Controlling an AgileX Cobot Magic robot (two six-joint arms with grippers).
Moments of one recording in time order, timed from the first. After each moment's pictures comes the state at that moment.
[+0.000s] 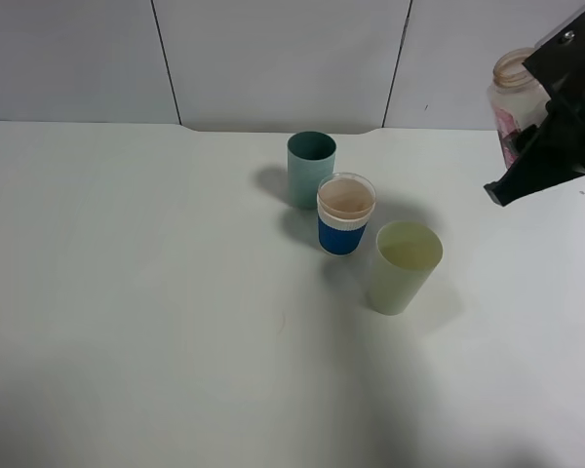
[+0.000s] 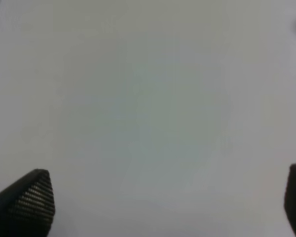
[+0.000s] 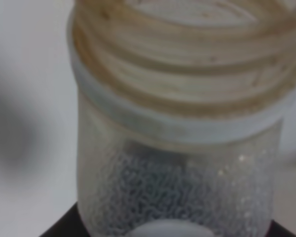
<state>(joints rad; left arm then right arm) -0.04 0.00 -0.51 0.02 1.06 -0.02 0.43 1.17 -0.54 -1.52 0.38 0.96</state>
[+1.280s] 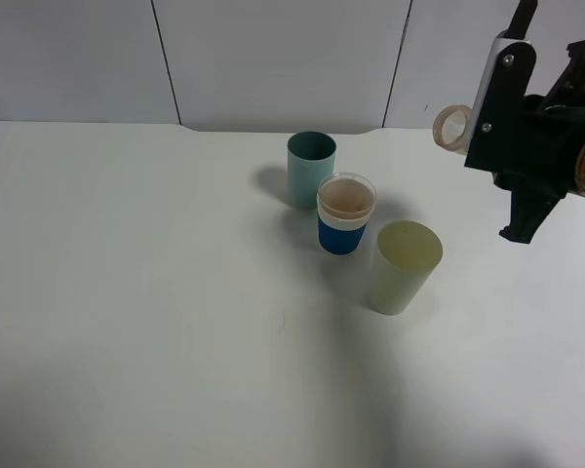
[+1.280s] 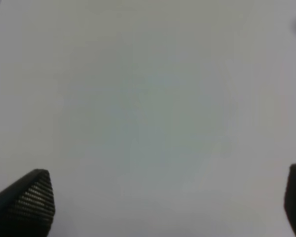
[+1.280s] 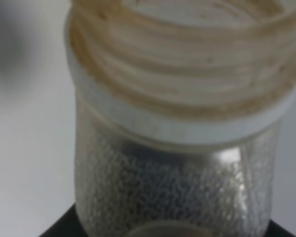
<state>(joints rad) -0.04 0.00 -0.51 0.02 1.06 -0.02 0.51 1.17 -0.49 -1.72 0.35 0.53</state>
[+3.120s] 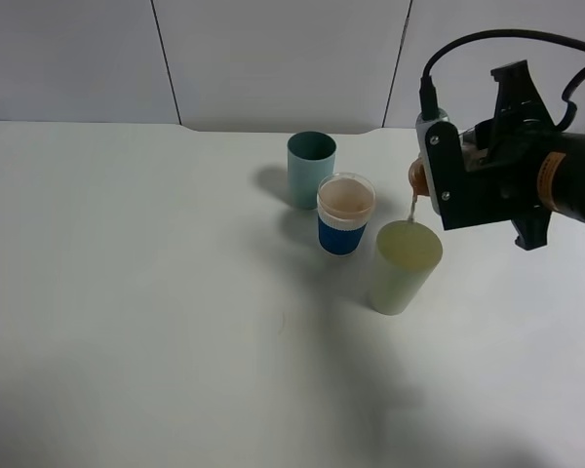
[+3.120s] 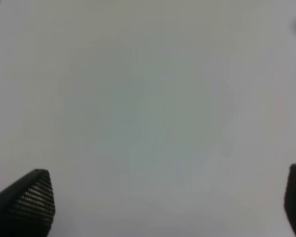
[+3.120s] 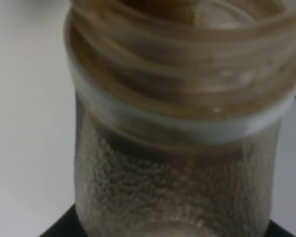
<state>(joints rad) -0.04 0.00 -0.51 0.02 1.06 -0.02 0.62 1.26 -0.49 -1.73 0.48 0.14</state>
